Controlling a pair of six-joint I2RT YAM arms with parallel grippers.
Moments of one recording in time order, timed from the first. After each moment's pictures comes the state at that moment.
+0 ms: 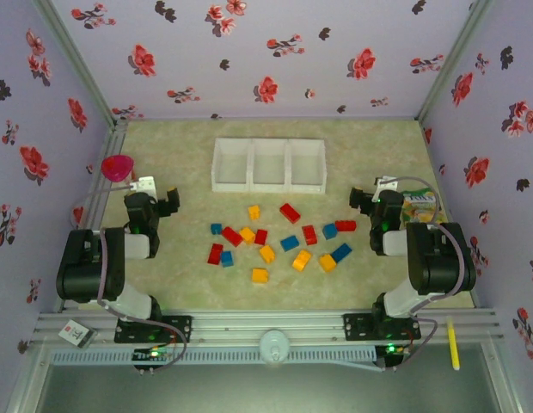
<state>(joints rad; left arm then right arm) 0.01 1.54 0.38 0.80 -0.10 -0.04 0.00 1.57 0.38 0.78 0.08 0.09</state>
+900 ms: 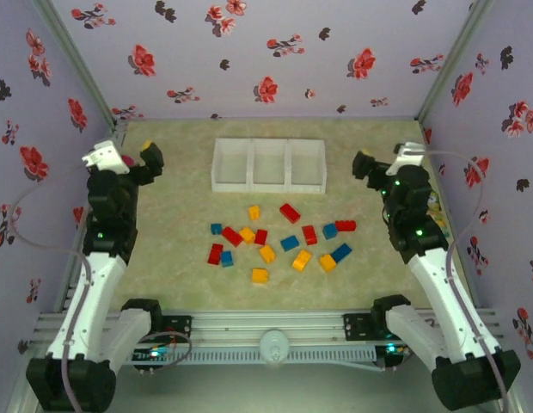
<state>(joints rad) -0.12 0.88 0.83 -0.02 -0.18 -0.30 0.25 0.89 0.85 -0.24 0.18 0.29</state>
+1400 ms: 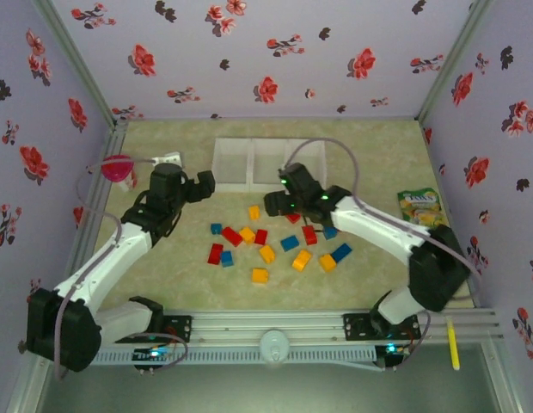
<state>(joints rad) -0.41 1.14 0.82 -0.24 -0.21 -0.45 0.78 1.55 1.13 -0.46 0.13 0.43</state>
